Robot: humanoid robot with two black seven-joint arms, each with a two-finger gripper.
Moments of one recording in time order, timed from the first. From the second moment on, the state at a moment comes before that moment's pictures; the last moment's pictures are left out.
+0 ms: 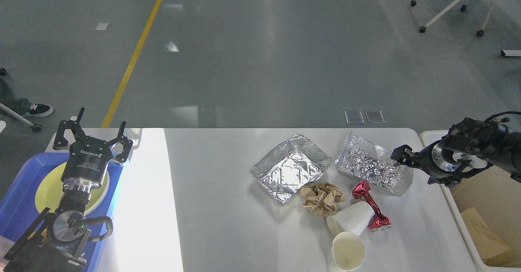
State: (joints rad) left arm -0.31 0.18 -1.44 -0.73 0.25 -0.61 -0.28; right arm 1.18 -0.35 -1.04 0.63 0.03 0.32 -0.12
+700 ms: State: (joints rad) left arm -0.31 0.18 -1.44 -0.73 0.25 -0.61 -0.28; right arm 1.00 -0.29 -0.86 0.50 0.03 0.21 -0.12
